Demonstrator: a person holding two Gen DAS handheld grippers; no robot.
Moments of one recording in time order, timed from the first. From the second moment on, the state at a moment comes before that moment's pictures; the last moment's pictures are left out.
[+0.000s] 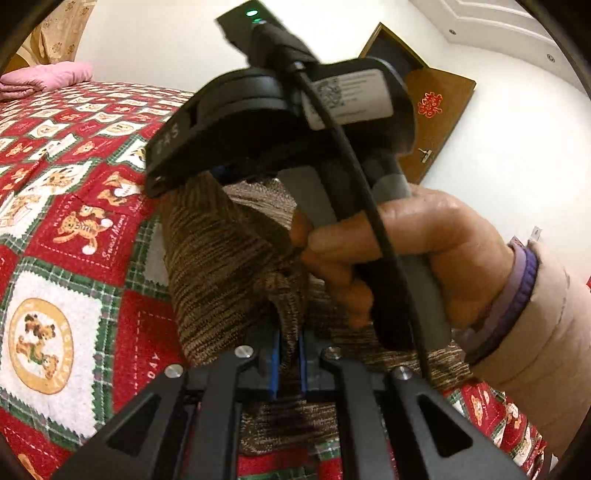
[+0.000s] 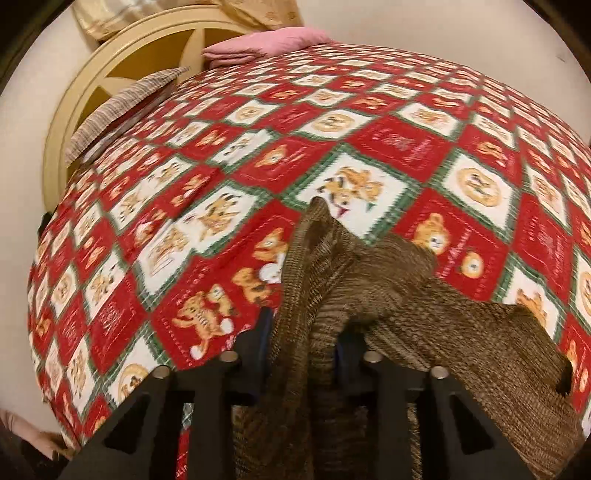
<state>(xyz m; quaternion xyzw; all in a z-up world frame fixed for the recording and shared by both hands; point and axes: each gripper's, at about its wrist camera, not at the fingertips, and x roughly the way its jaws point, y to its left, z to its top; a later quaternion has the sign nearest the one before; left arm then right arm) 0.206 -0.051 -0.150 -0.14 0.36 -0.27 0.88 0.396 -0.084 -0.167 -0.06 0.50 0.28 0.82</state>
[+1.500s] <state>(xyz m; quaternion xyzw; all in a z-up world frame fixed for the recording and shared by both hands) 0.090 -0.198 -0.129 0.07 0.35 -0.46 0.81 0.219 -0.439 -0.132 0.14 0.41 -0.02 0.90</state>
